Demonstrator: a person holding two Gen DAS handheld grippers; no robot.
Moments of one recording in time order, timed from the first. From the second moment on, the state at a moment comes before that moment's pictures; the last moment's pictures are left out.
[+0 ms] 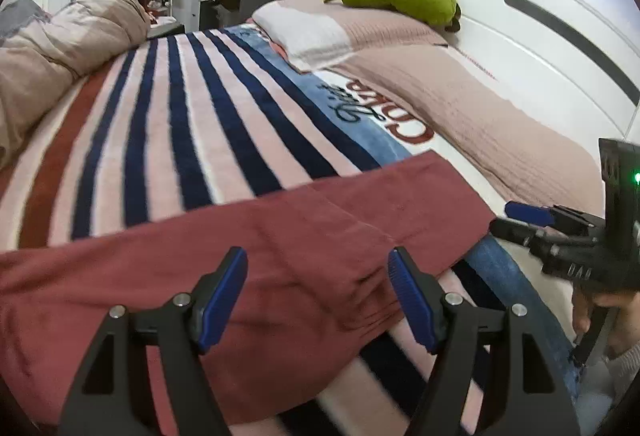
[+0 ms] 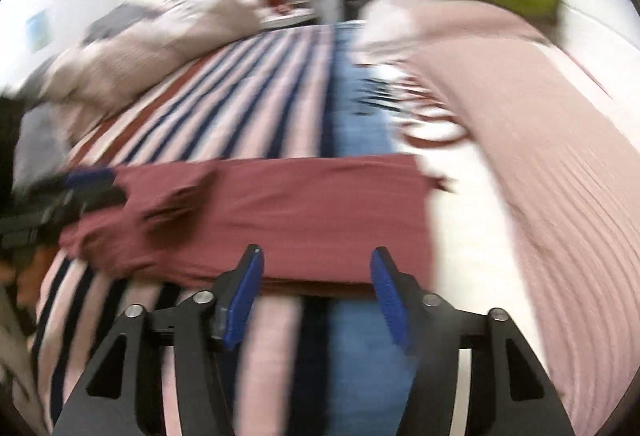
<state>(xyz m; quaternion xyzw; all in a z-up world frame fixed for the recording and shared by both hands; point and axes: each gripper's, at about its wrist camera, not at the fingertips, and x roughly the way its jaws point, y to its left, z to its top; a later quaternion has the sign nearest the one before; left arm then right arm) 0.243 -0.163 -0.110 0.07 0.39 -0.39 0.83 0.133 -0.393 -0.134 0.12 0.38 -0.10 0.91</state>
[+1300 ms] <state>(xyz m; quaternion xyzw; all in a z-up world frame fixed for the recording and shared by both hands) 0.287 -0.016 -0.043 0.03 0.32 -0.20 0.92 0.131 -0.425 -0.128 0.21 0.34 -0.17 0.90</state>
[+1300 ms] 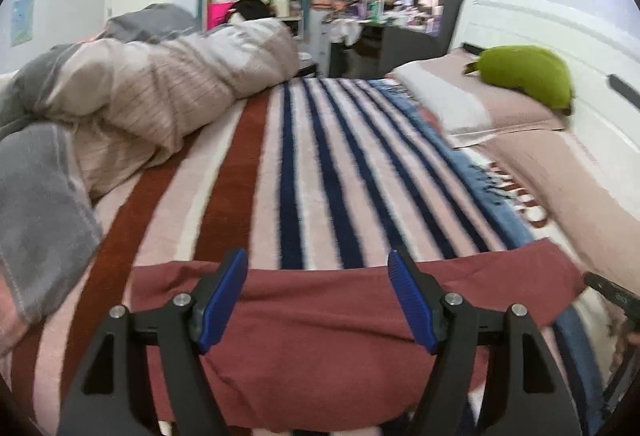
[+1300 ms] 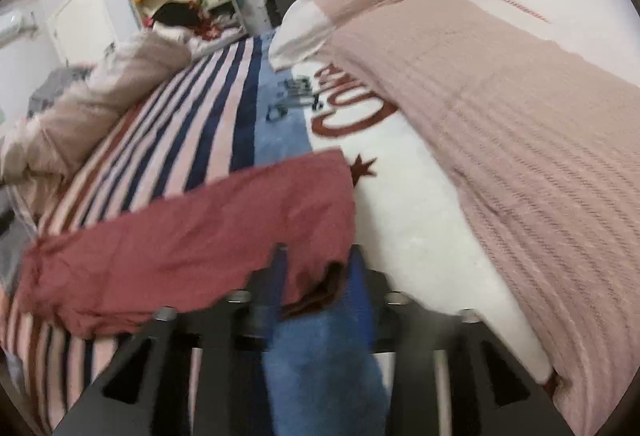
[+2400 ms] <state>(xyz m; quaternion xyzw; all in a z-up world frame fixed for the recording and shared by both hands) 0.212 0.051 -0.133 -0.14 0.42 -0.05 0.89 0.092 -0.355 -0.074 0.12 0.27 -0.01 0.95</state>
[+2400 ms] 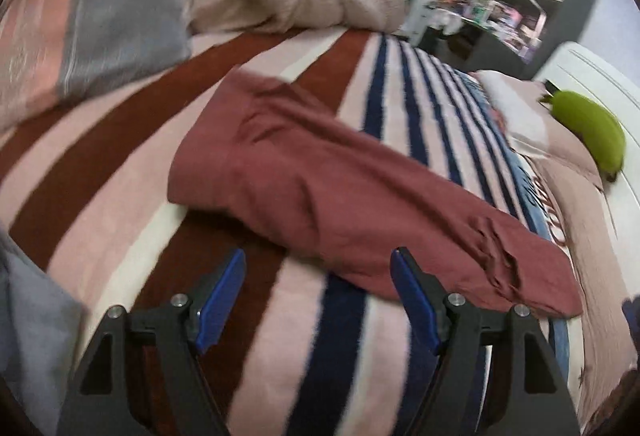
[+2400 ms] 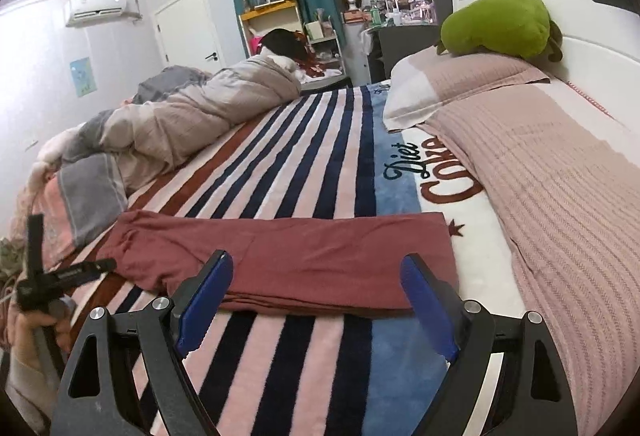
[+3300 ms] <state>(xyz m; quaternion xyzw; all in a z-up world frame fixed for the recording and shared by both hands) 0.278 0.069 -0.119 -0.15 0.34 -0.07 0.93 0.097 -0.347 -0.088 0.13 0.28 -0.02 0.95</state>
